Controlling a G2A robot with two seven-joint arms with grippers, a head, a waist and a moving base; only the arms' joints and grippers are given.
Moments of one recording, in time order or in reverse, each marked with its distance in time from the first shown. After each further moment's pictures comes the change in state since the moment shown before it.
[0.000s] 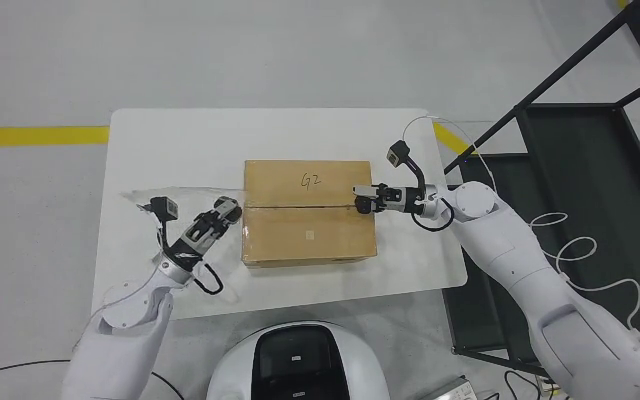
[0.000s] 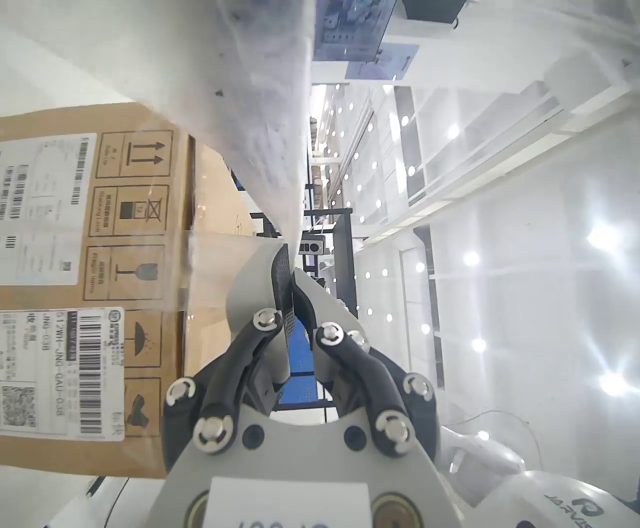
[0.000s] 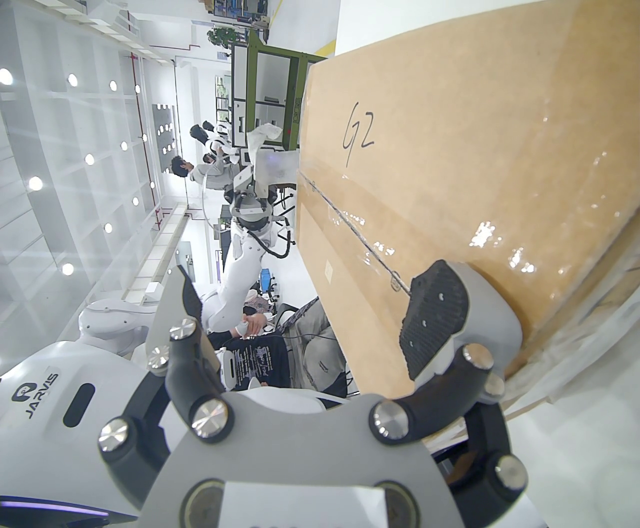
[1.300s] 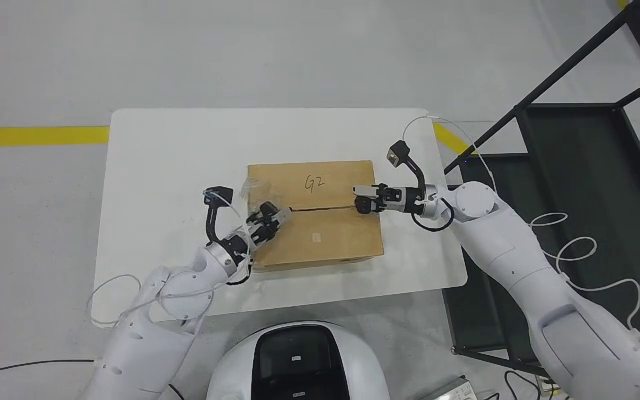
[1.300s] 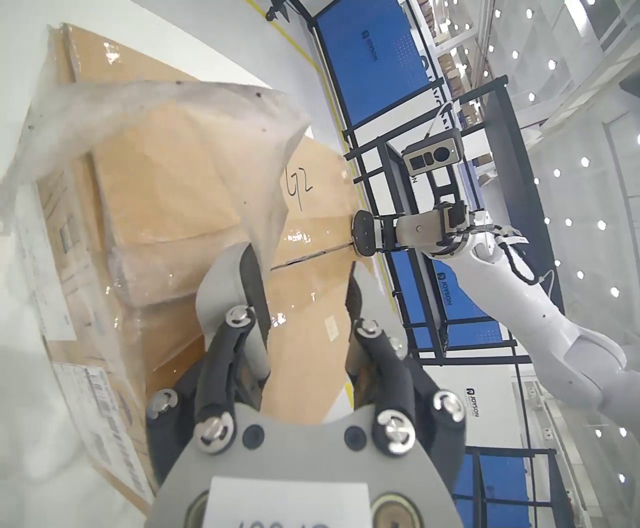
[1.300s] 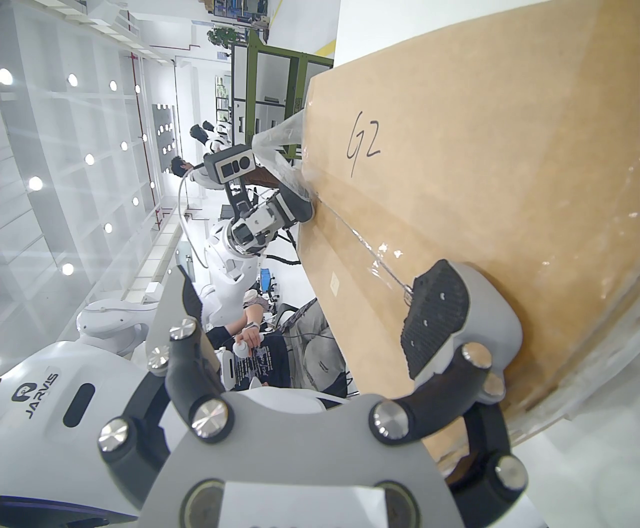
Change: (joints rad) left arm -0.100 -0.014 0.229 -0.091 0.667 0.171 0.131; right arm 0.000 0.000 0.000 0.000 0.000 0.000 0.000
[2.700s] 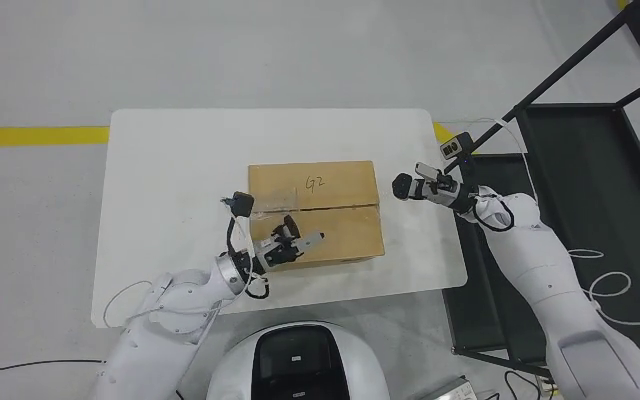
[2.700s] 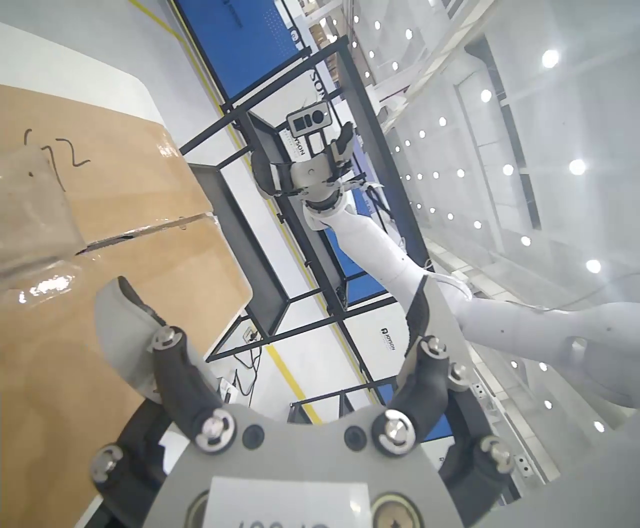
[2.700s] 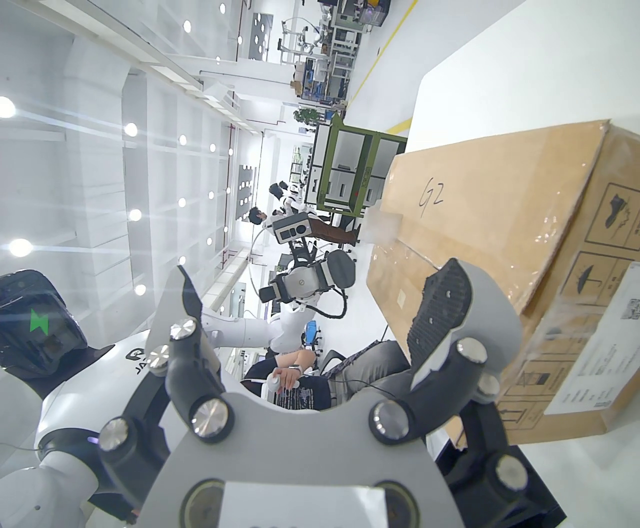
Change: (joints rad) left arm 0.063 -0.001 -0.017 -0.123 -0.268 -0.250 -0.152; right arm -0.181 0.043 0.333 -0.031 0.268 -0.031 0.153
